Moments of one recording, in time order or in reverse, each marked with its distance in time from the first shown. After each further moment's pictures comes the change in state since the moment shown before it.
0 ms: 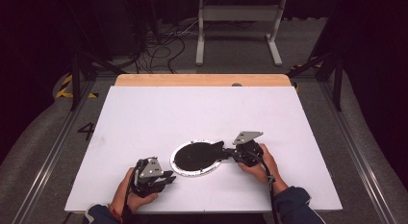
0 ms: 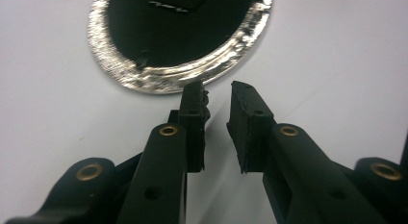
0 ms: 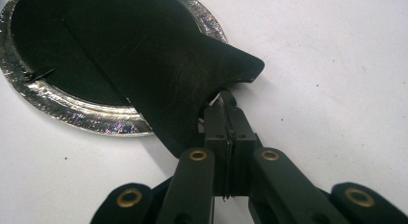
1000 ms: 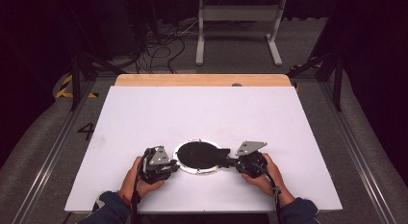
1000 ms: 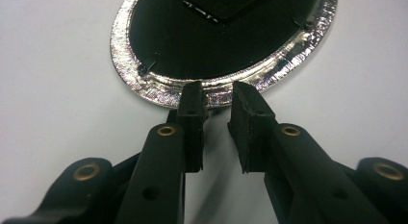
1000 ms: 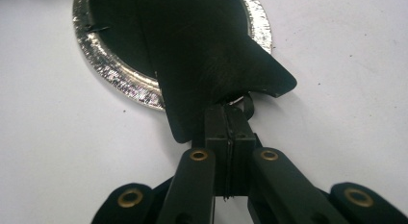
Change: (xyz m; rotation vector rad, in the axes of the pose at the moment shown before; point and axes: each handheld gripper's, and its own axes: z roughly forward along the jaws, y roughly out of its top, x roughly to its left) left arm 0.030 0.015 0.021 -0.003 0.055 -0.010; right arm 0.023 -0.017 -0.018 0.010 0.024 -0.021
